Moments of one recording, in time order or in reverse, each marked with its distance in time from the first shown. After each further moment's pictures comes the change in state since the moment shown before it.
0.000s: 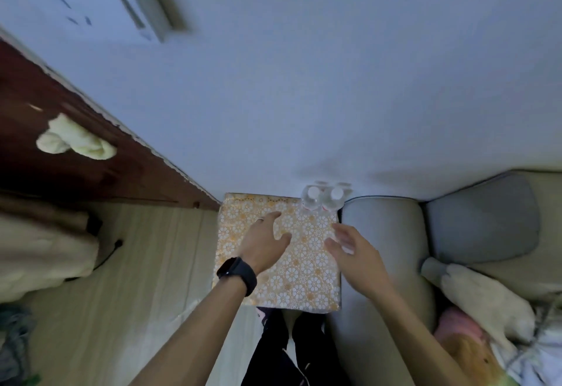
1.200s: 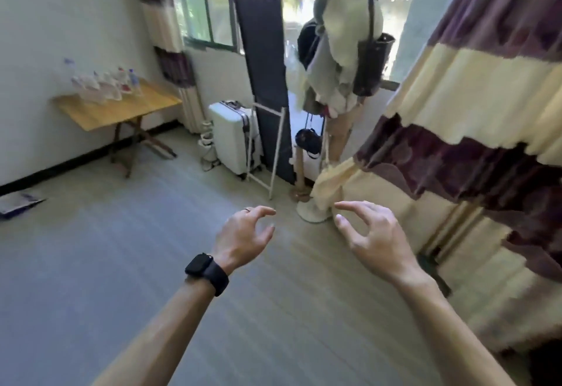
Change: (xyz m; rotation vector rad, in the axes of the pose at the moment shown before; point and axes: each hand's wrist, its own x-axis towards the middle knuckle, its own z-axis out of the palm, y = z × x) left_hand -0.826 -0.199 0.147 -0.436 1.627 -1.309; right_hand -0.622 -0.109 0.378 -0.532 -1.419 -1.865
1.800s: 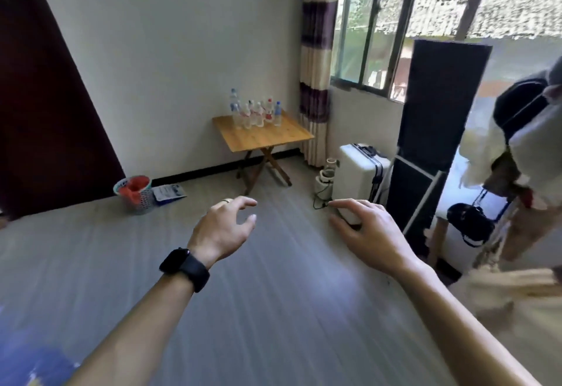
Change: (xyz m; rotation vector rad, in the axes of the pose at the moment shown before) left_hand 0.076 -0.305 -0.284 0.108 0.420 -0.375; right_hand 0.270 -0.273 0.276 0.092 -0.313 -0.434
